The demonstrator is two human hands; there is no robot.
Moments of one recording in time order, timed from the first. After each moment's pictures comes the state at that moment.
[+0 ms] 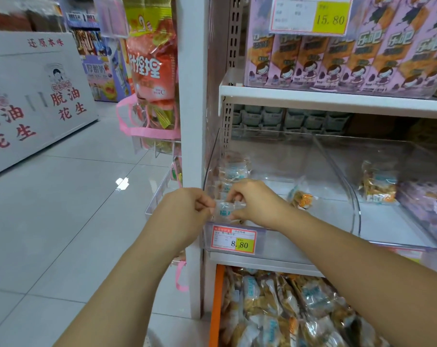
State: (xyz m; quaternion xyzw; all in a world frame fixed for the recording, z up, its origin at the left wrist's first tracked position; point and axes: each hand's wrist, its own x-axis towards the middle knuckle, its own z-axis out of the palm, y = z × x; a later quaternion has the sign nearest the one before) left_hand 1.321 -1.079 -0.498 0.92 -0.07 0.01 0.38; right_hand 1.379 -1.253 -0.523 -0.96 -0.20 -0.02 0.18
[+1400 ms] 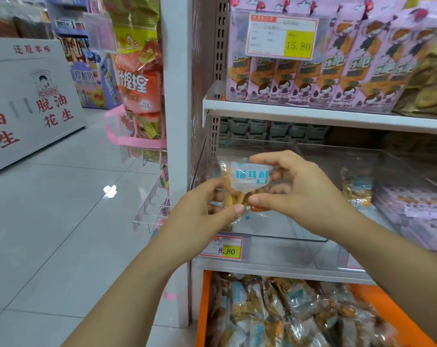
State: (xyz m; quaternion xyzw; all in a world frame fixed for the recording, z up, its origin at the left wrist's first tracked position) left_hand 1.302 -1.111 -0.483 0.80 -0.20 -0.01 0.57; right_hand 1.291 -1.292 -0.440 -0.86 -0.17 -0.12 0.47
